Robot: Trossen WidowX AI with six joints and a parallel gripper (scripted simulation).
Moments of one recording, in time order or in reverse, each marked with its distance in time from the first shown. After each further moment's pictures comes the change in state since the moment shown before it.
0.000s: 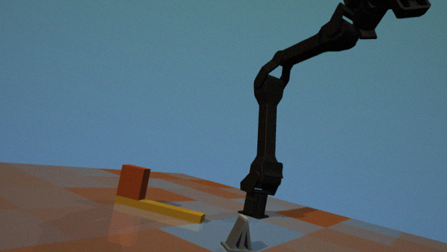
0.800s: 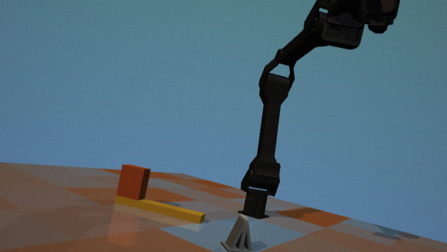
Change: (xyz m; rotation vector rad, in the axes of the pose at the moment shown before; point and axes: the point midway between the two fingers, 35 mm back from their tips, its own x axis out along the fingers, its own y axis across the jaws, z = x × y) arm 0.030 0.077 -0.139 -0.484 0.236 0.364
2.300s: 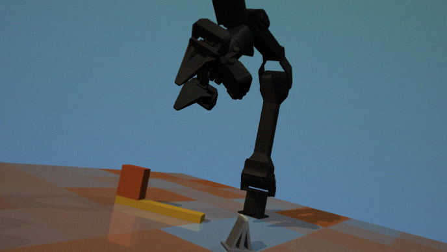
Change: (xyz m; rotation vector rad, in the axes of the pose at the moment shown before) arm -0.034 0.213 -0.222 -0.319 0.168 0.966
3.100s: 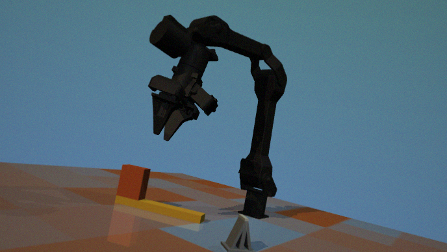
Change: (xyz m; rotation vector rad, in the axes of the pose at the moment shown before) arm 0.009 0.141 -0.036 0.071 -0.220 0.445
